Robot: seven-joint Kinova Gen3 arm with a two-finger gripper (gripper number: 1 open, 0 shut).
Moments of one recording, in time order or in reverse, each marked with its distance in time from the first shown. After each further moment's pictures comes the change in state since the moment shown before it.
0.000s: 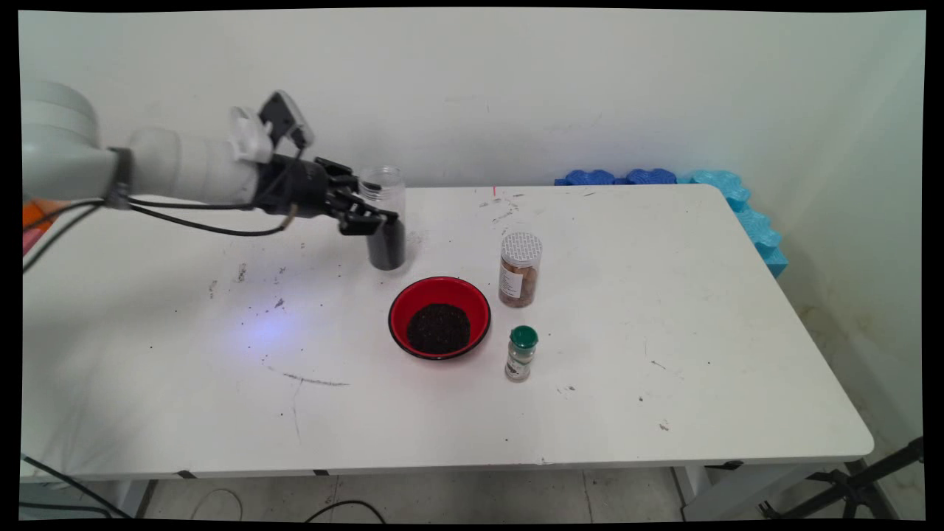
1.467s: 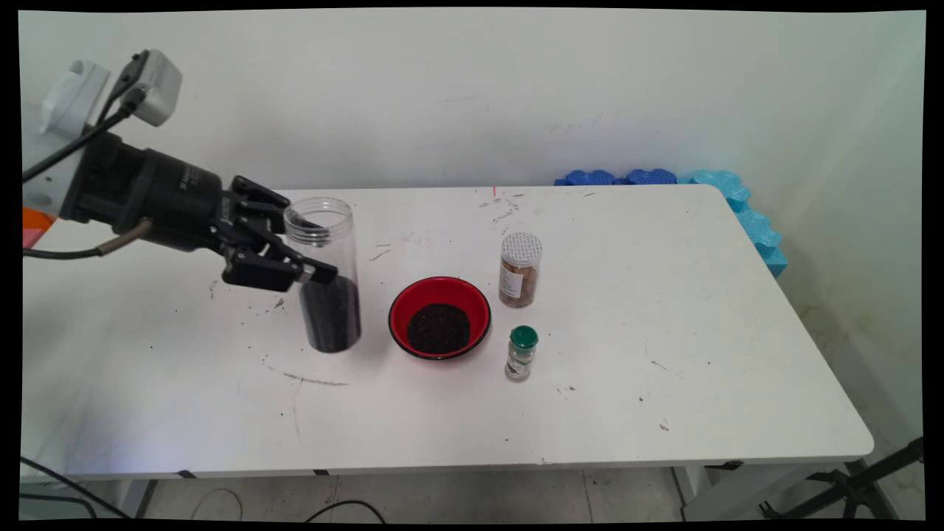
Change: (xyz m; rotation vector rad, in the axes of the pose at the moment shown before) arm 0.048 0.082 -0.154 -0.251 -0.102 -0.050
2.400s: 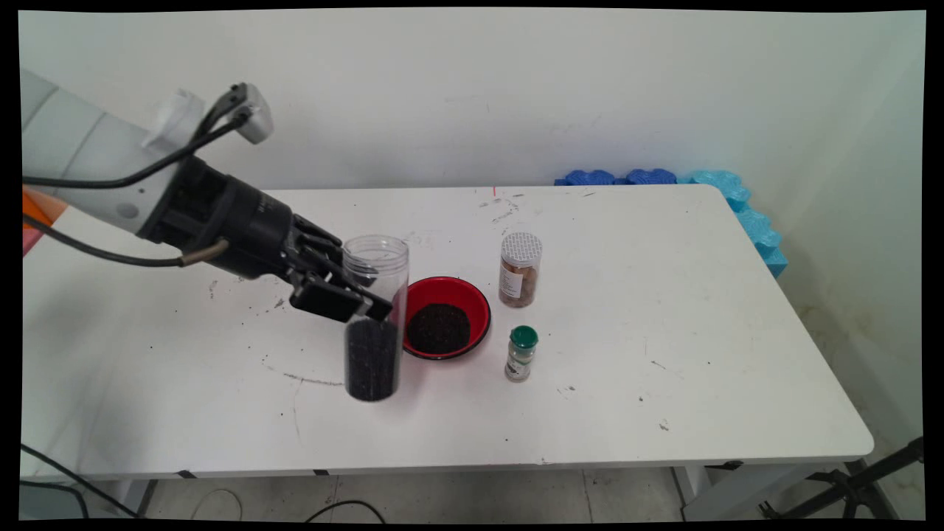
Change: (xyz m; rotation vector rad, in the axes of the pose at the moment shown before) arm 0.031 0.023 0.049 -0.084 -0.103 -0.165
